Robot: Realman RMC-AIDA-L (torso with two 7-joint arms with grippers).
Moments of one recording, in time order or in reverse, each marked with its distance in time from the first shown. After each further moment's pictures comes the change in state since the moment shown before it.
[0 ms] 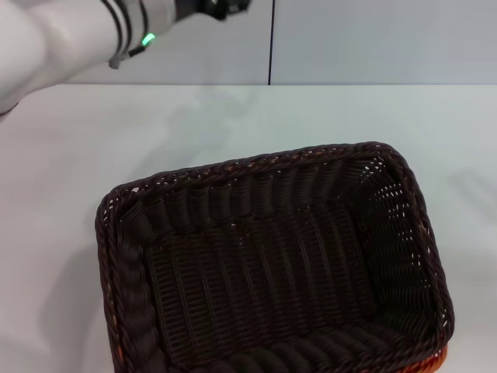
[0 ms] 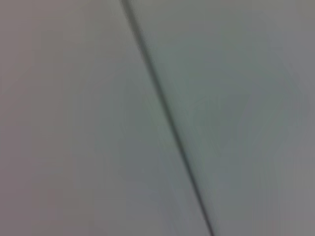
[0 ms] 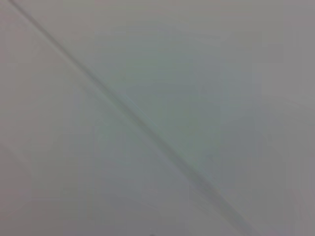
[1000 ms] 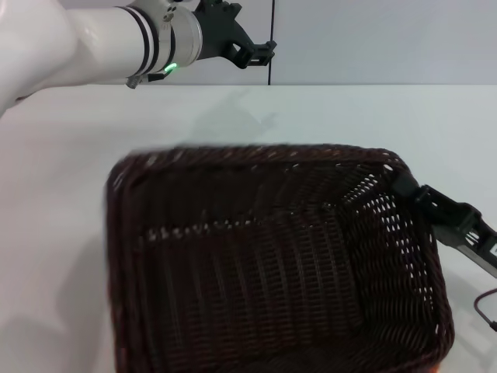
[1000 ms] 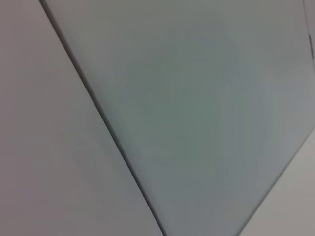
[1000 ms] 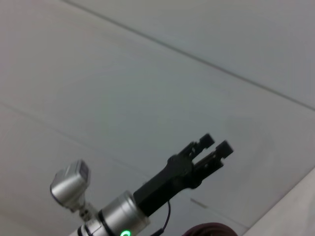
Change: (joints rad) left arm -0.077 0.000 -0.016 -0.094 0.095 0.146 -0.001; right arm 0.009 0.050 -0.231 0.320 -0.010 0.013 -0.026
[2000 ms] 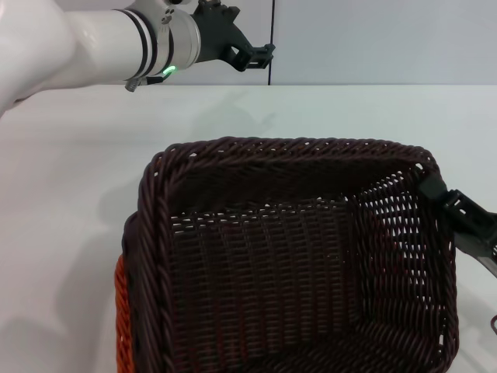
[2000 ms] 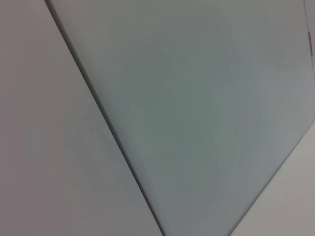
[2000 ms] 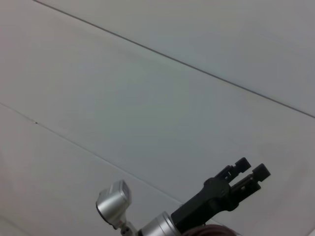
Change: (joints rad) left arm 0.005 0.000 0.000 0.002 0.001 0.001 -0.009; right arm -0.056 0.009 0.011 0.063 0.065 0.119 -0.082
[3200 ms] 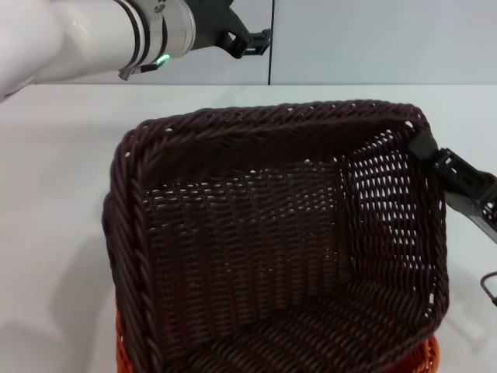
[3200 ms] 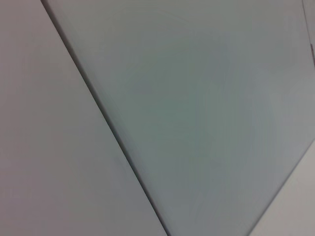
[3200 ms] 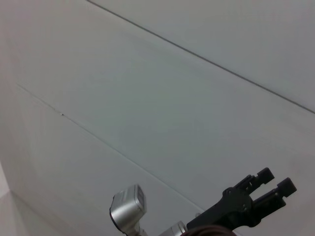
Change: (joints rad) left arm 0.029 0.006 0.002 0.076 0.008 0.004 0.011; right arm 0.082 0.005 0.028 -0.044 0.003 0.010 -0.010
